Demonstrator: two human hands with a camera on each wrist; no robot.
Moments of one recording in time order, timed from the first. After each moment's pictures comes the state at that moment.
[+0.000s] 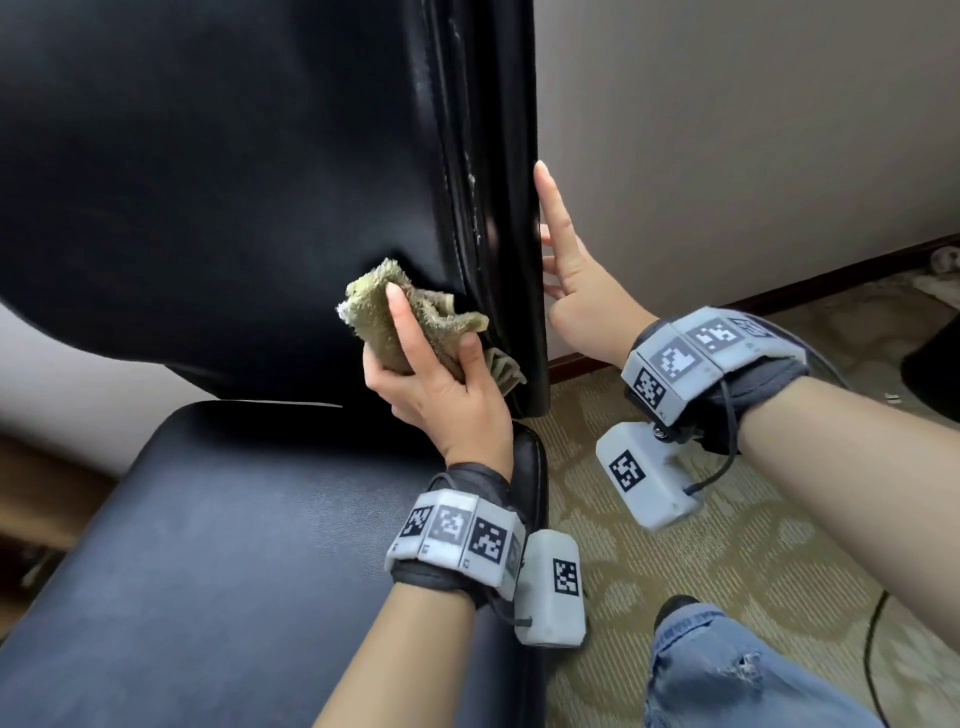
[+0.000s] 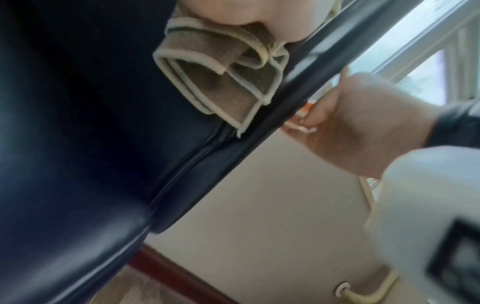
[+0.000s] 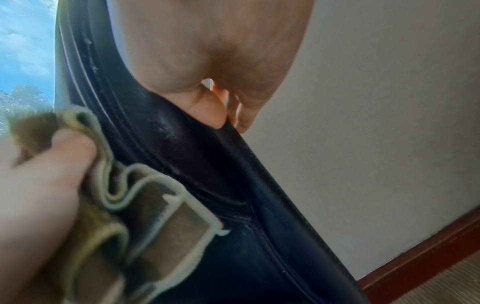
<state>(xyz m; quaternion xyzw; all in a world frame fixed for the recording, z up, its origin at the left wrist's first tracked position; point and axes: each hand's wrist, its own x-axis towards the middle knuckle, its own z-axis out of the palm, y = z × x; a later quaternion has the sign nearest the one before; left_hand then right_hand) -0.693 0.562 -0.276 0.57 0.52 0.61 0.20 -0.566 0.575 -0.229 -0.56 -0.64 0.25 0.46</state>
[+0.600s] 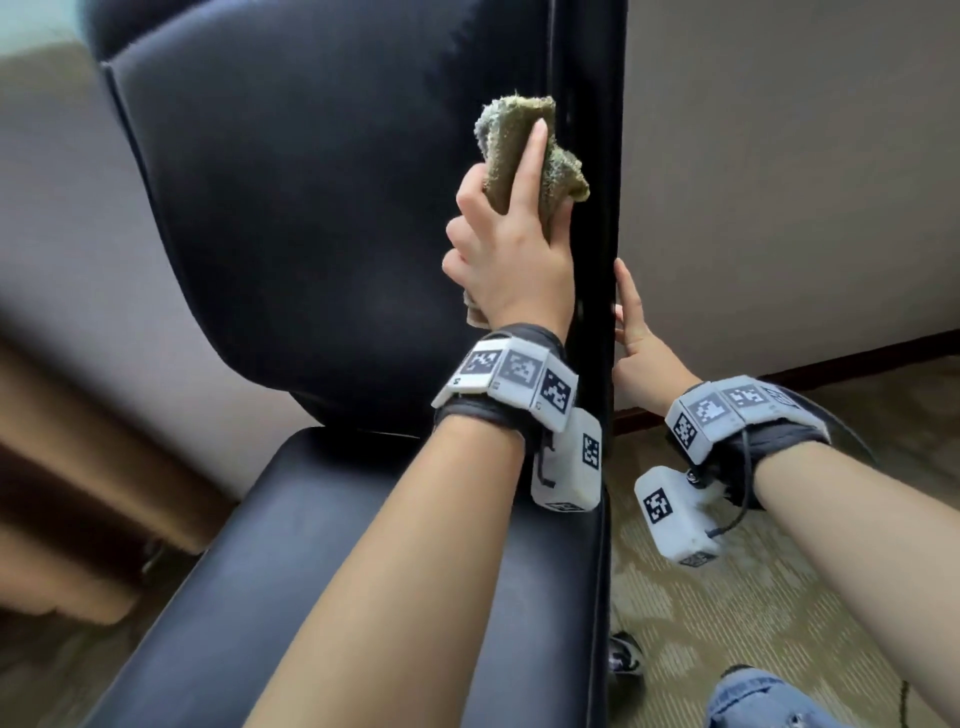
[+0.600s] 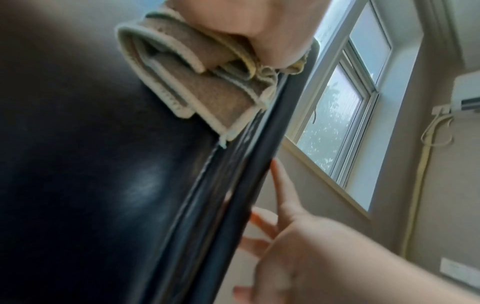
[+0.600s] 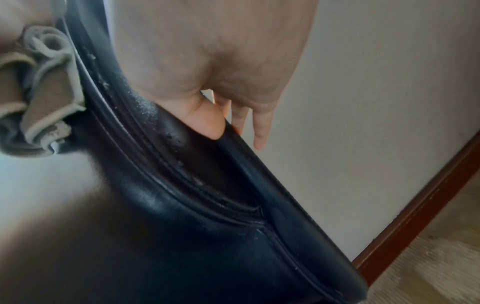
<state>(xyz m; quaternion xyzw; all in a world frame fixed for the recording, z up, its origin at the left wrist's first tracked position) -0.698 0.592 -0.112 0.71 0.51 0.48 0.05 -0.589 0.550 -0.202 -0.63 -0.59 0.23 0.45</state>
